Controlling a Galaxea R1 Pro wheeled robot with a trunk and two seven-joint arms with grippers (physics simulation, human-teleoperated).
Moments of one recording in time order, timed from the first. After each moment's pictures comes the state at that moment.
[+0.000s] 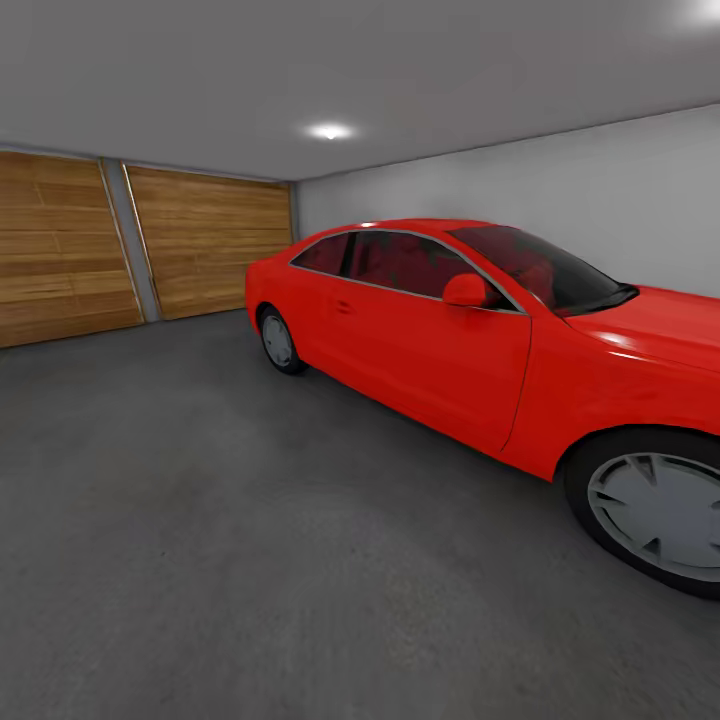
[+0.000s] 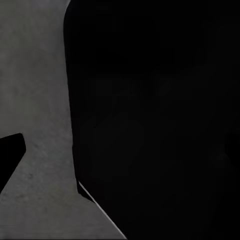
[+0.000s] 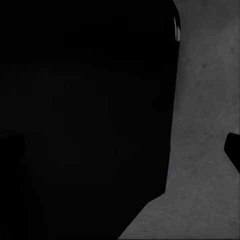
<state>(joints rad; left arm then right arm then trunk) 0.00 0.00 0.00 0.00 0.00 0.00 0.00 0.00 0.00 0.00 0.00 0.00 0.00 0.00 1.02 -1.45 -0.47</state>
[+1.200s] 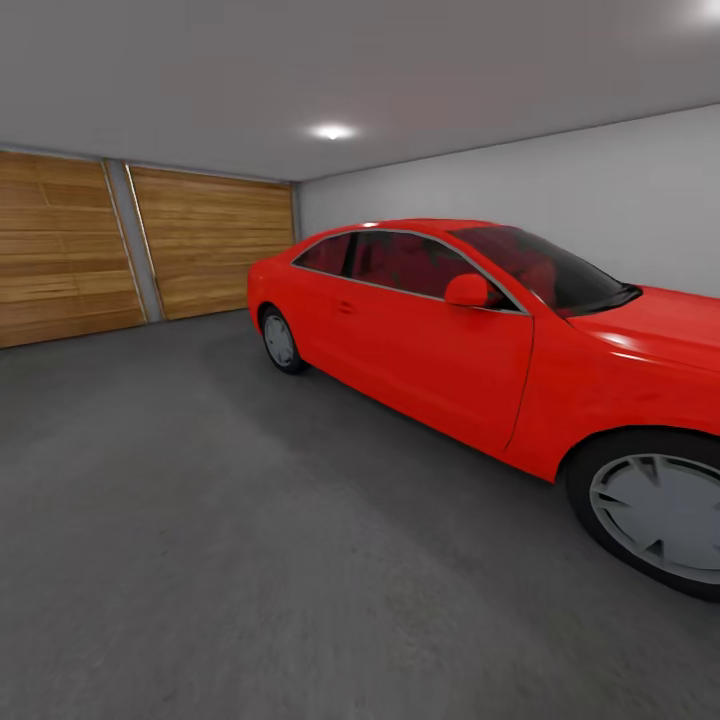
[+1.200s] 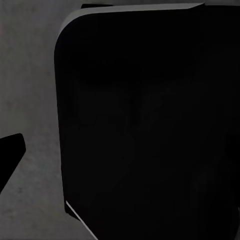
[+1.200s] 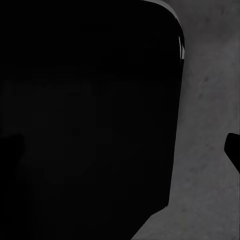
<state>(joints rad) 0.00 -0.02 0.01 -0.04 0.01 -0.02 0.00 0.00 0.00 0.01 0.00 0.01 -0.04 0.01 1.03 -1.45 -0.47</state>
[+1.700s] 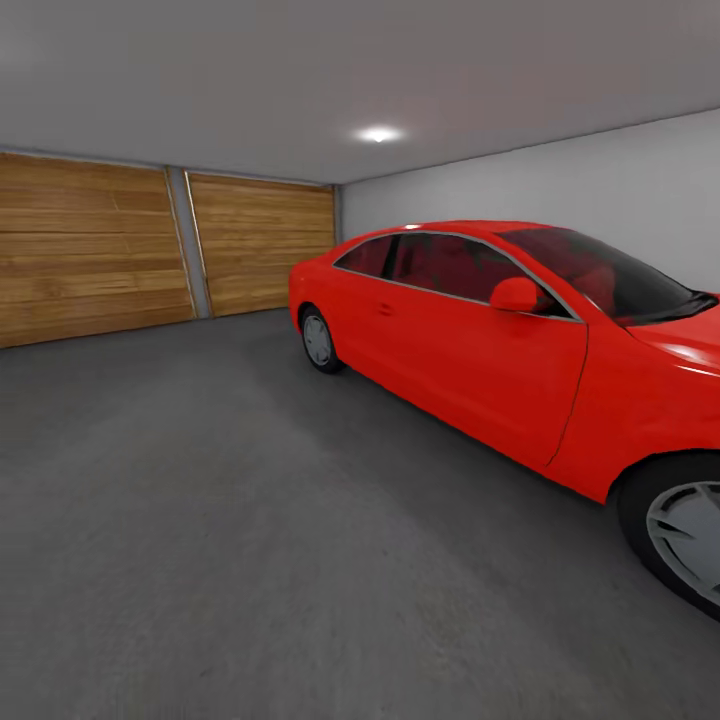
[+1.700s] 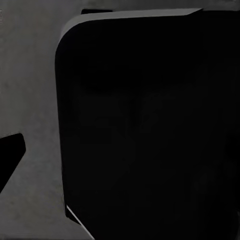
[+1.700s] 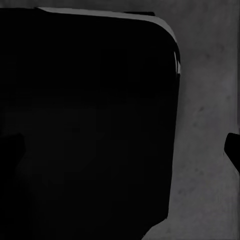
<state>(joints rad) 0.00 -0.02 0.01 -0.04 0.01 -0.03 0.00 0.00 0.00 0.00 0.00 0.01 -0.08 0.00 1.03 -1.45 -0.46</state>
